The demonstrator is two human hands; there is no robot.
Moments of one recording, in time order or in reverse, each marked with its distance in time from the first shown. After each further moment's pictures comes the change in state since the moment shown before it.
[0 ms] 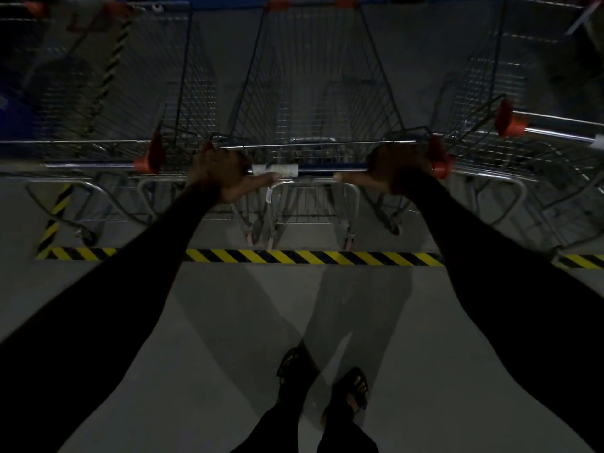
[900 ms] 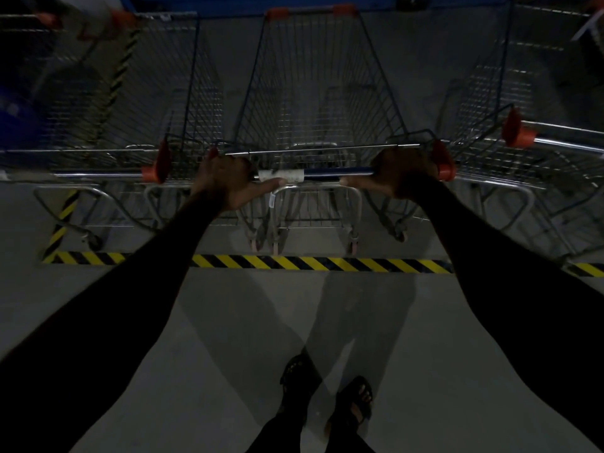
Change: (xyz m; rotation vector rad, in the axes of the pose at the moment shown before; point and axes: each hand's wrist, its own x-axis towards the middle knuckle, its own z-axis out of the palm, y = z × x) left_hand 0.002 -0.004 -0.006 0.008 -0.037 -0.030; right_hand 0.019 0.006 0.003 0.005 0.074 -0.025
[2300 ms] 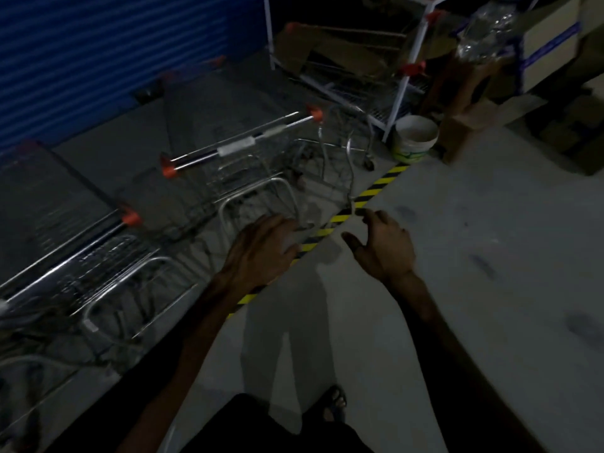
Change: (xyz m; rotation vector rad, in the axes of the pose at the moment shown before) left_hand -0.121 0.553 -0.121 -0.452 0.250 0.965; right_hand -0.502 0.269 0.022 0.325 0.479 0.874
